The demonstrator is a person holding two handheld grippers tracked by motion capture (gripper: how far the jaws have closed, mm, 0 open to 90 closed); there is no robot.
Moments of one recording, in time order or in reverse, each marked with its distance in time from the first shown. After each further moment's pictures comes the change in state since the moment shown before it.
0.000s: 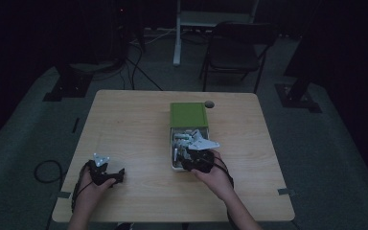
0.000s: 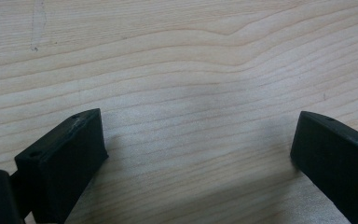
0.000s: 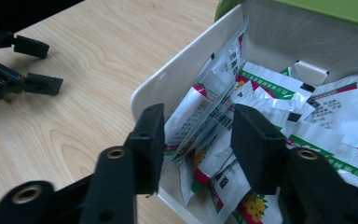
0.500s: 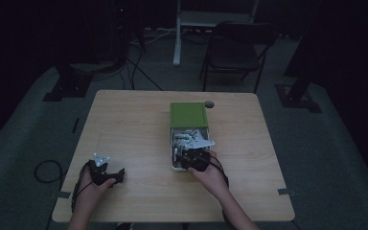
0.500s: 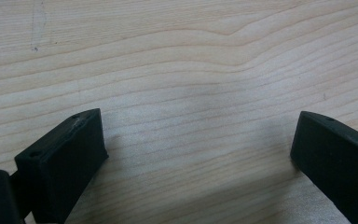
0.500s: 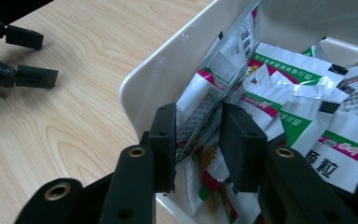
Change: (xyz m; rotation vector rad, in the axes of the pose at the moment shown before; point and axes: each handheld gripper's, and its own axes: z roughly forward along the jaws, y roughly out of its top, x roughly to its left) left arm 0.000 0.000 0.000 -0.001 0.000 -0.002; right arm -0.002 -0.004 0.020 0.051 0.028 0.046
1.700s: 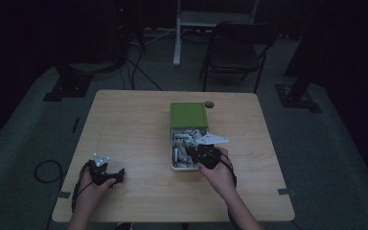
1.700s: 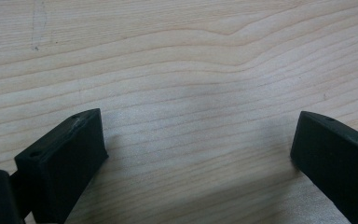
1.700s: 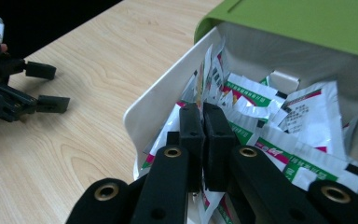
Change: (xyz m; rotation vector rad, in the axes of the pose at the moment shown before) left arm 0.000 0.000 0.000 0.005 0.002 0.003; right arm -0.010 0.013 -0.043 -0.084 -0.008 0.024
